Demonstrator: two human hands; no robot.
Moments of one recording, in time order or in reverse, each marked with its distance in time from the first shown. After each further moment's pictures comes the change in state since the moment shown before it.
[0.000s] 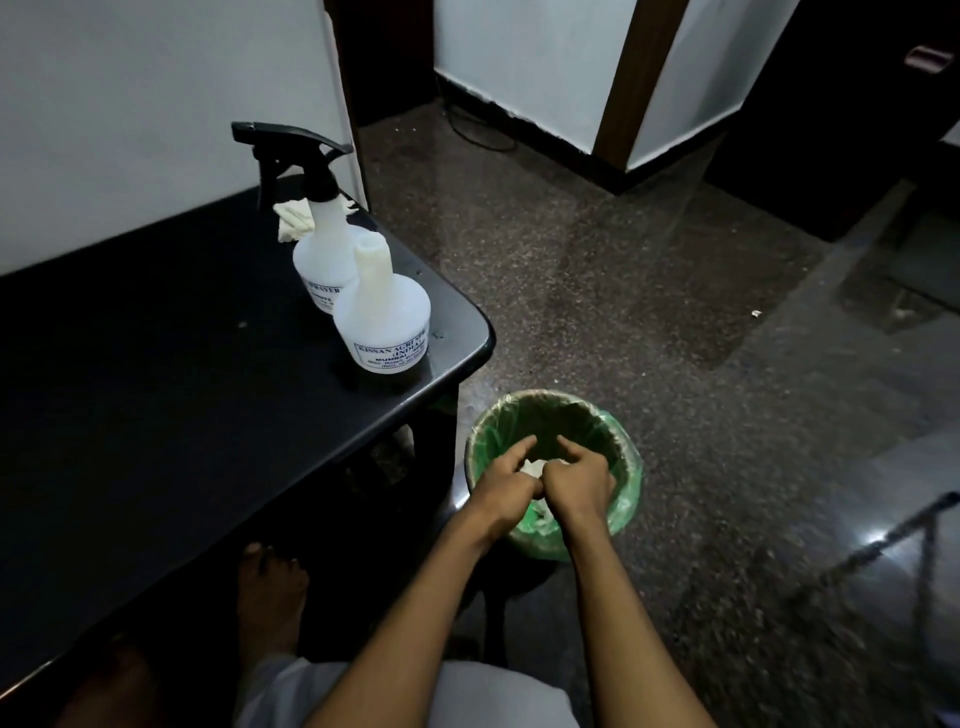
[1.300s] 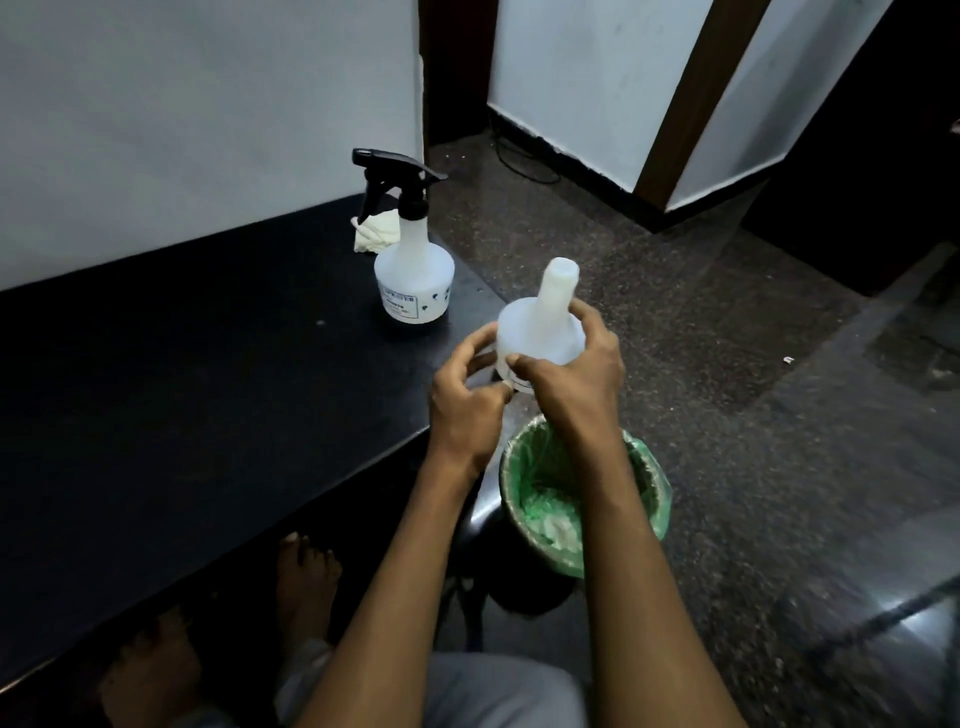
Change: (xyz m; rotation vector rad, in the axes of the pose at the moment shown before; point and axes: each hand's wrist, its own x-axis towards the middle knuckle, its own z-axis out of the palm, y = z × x) left_hand -0.067 0.095 -0.076 -0.198 0.470 0.554; right_hand -0.053 -0.133 0.009 0.106 0.006 -0.618
